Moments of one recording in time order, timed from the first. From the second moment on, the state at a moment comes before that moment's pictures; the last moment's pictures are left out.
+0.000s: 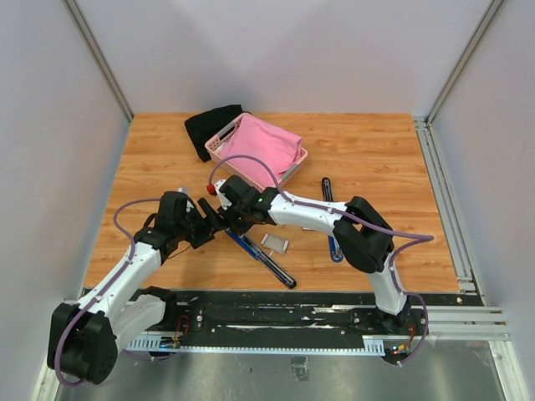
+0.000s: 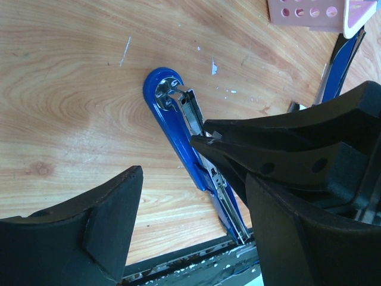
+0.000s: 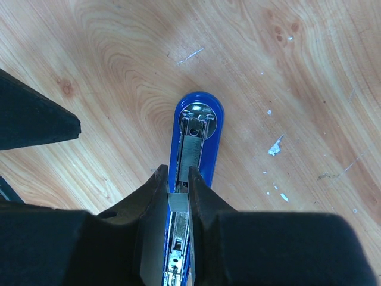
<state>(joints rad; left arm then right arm) -0.26 0.95 0.51 -0.34 0.21 -0.88 1.01 2.07 1.58 -0.44 -0.08 0.13</state>
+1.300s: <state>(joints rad) -0.25 0.93 0.51 -0.35 0.21 -0.88 1.01 2.07 1.57 -0.44 -0.08 0.12</state>
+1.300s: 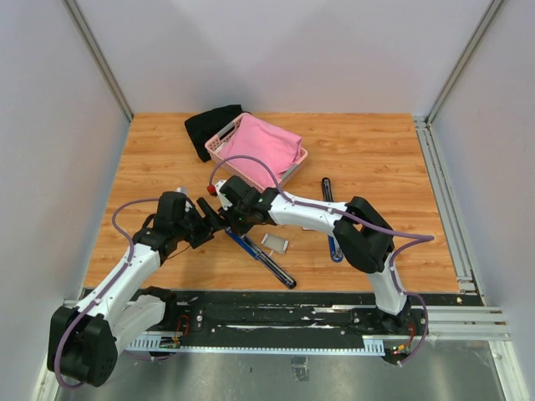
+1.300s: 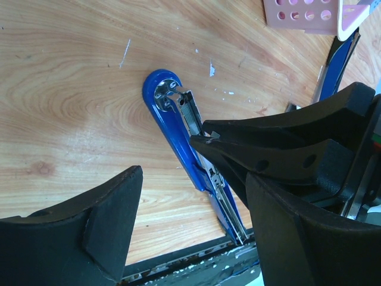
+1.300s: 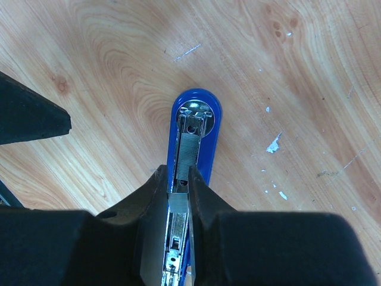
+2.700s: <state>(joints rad) -0.25 0.91 0.50 -0.35 0.24 -0.84 1.01 2.02 1.49 -0.37 -0.09 0.01</state>
